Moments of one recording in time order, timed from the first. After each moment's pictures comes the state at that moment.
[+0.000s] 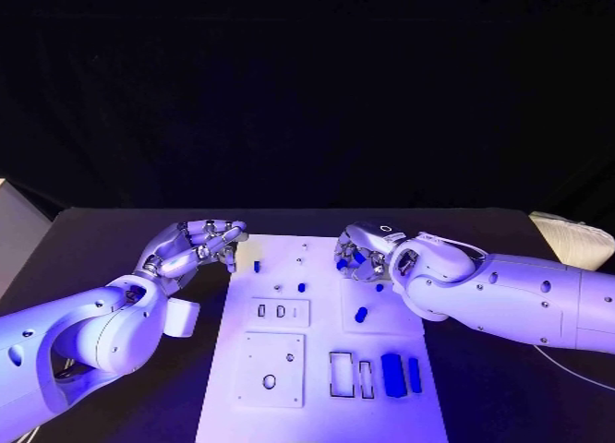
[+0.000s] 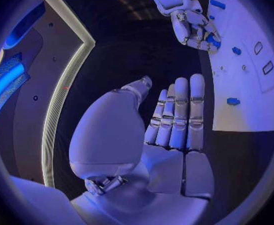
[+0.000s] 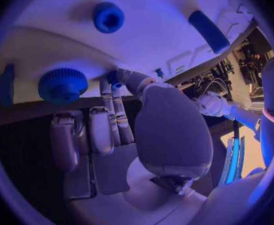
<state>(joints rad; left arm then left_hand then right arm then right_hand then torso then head) 1.18 -0.96 -0.03 1.68 -0.07 -0.32 0.45 1.39 -0.19 0.42 0.18 0.05 0.92 0.21 0.22 0.15 1.14 0.13 0.09 0.07 1.06 0.06 0.81 0.68 0.17 0.99 0.16 0.94 0.62 1.30 -0.77 -0.18 1.47 -1.54 -0.43 -0.21 1.33 -0.23 0.60 0.03 0.22 1.15 0.11 0.22 0.32 1.30 0.08 0.08 0.13 1.46 -0.03 1.37 1.22 0.03 1.47 0.07 1.52 1.31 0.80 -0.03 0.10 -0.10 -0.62</state>
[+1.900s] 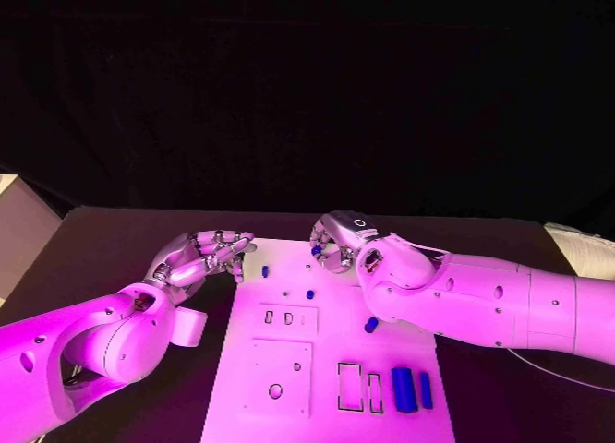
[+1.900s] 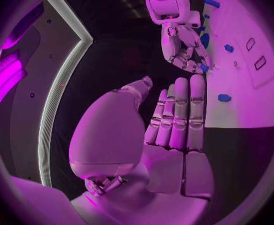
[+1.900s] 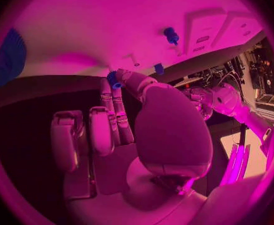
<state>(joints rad) 1.18 -0.95 -0.03 1.68 -0.07 -0.32 0.43 1.39 -0.19 0.43 0.18 0.05 0.92 0.21 0.22 0.15 1.14 0.13 0.09 0.07 1.06 0.06 0.82 0.68 0.17 0.98 0.16 0.95 0.62 1.32 -0.60 -0.17 1.41 -1.62 -0.56 -0.40 1.32 -0.23 0.60 0.02 0.21 1.14 0.11 0.23 0.32 1.30 0.08 0.07 0.13 1.46 -0.03 1.38 1.20 0.03 1.47 0.08 1.52 1.31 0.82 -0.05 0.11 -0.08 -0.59</state>
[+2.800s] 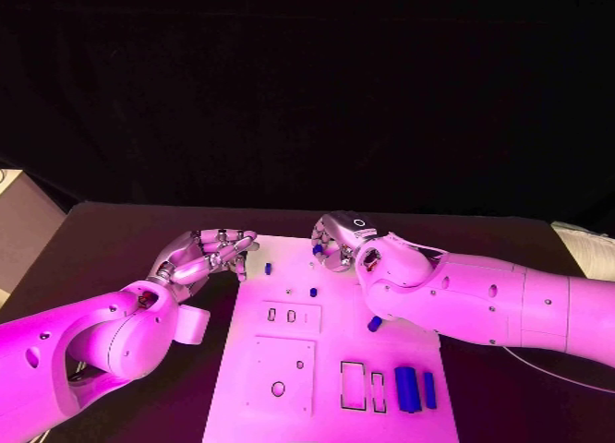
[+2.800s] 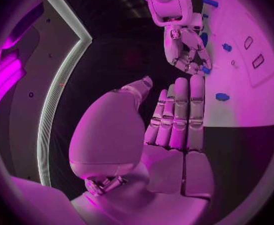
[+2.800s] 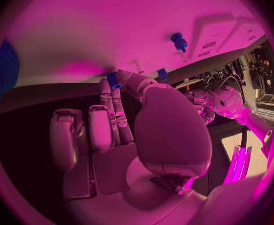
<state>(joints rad) 1.18 -0.95 -0.03 1.68 -0.07 -0.32 0.43 1.39 -0.19 0.43 0.17 0.05 0.92 0.21 0.22 0.15 1.14 0.13 0.09 0.07 1.06 0.06 0.82 0.68 0.17 0.98 0.16 0.95 0.62 1.31 -0.57 -0.17 1.36 -1.62 -0.55 -0.39 1.32 -0.23 0.61 0.01 0.20 1.09 0.12 0.23 0.40 1.28 0.07 0.06 0.13 1.47 -0.03 1.34 1.14 0.03 1.47 0.08 1.48 1.31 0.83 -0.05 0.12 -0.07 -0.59</state>
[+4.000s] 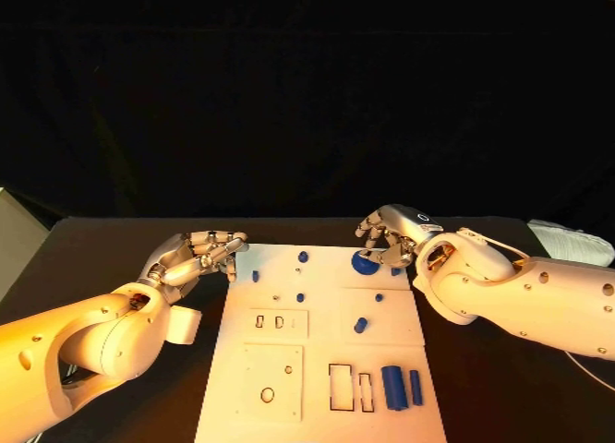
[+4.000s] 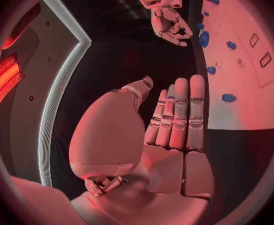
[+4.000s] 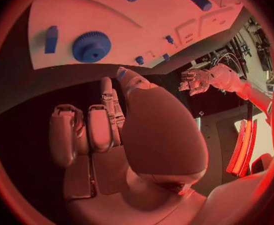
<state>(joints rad) 1.18 -0.94 -0.03 1.64 -0.06 -0.31 0.42 1.39 -0.19 0.44 0.17 0.05 0.92 0.21 0.21 0.15 1.13 0.13 0.09 0.07 1.05 0.06 0.82 0.67 0.17 0.98 0.16 0.96 0.63 1.35 -0.92 -0.16 1.62 -1.43 -0.56 -0.33 1.50 -0.27 0.27 0.27 0.25 0.94 0.15 0.08 0.36 1.25 0.07 0.38 0.17 1.47 -0.01 1.35 1.08 0.06 1.46 0.09 1.41 1.31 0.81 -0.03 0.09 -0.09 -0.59</state>
